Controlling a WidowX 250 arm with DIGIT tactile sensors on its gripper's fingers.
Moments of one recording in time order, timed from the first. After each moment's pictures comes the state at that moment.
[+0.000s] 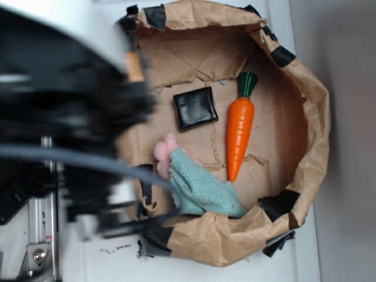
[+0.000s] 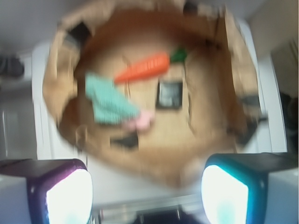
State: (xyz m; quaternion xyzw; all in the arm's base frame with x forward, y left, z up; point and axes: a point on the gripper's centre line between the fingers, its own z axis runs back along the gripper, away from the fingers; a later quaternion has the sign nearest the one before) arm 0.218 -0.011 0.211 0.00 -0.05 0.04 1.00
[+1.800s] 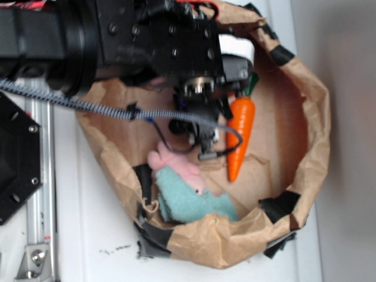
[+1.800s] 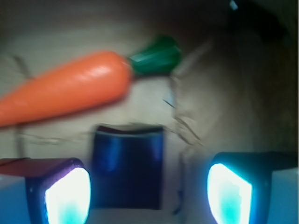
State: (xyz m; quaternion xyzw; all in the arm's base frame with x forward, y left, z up) arm 0.263 0.052 0.056 0.04 -0.05 0.06 1.00
